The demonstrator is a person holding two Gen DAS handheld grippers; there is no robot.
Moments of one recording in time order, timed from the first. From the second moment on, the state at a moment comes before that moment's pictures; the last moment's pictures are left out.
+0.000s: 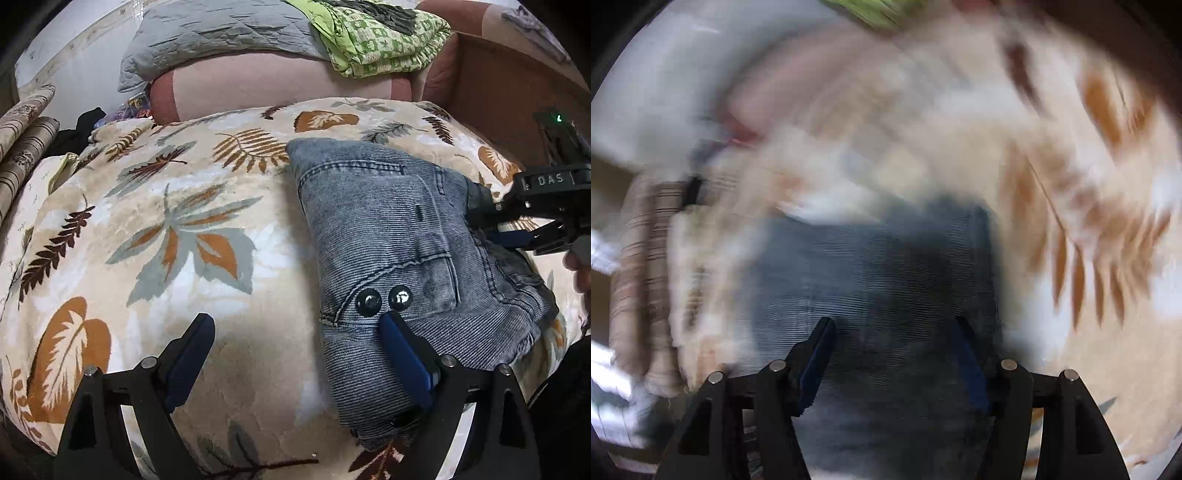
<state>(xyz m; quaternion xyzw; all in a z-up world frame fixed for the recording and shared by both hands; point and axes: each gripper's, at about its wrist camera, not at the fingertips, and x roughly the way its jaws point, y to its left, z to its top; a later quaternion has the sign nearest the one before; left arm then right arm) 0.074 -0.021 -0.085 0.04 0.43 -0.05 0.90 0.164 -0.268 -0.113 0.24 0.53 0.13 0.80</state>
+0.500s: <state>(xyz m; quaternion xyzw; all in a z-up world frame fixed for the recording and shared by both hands) 0.075 -0.018 -0.086 0.03 0.44 -0.06 0.90 0.154 -0.221 -0.030 0.16 0.49 0.15 0.84</state>
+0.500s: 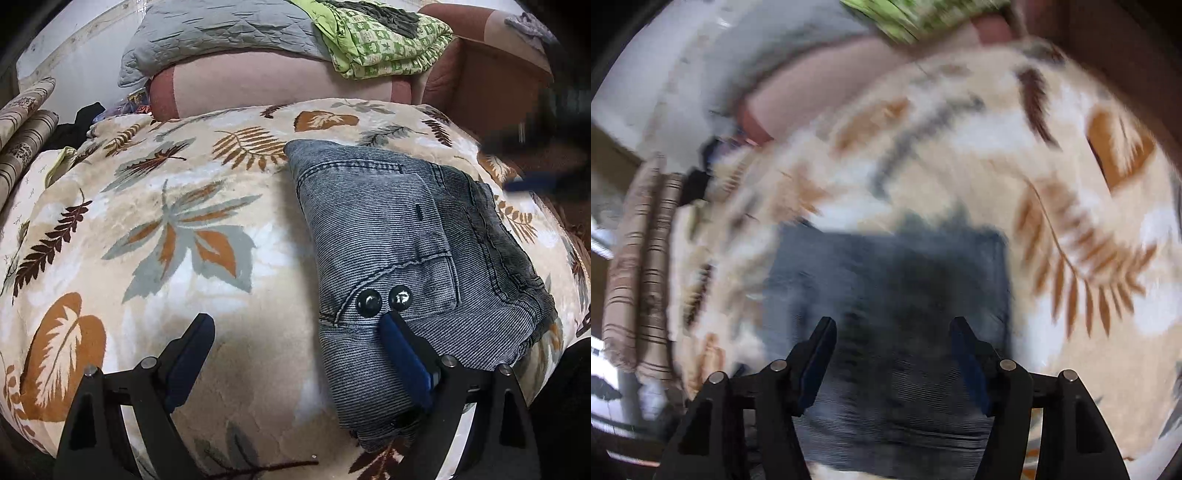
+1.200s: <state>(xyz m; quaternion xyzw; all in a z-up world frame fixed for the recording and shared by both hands) 0.071 0.014 -0.055 -0.09 0.41 -0.08 0.90 0.161 -0.256 -0.106 0.22 0.54 0.15 0.80</state>
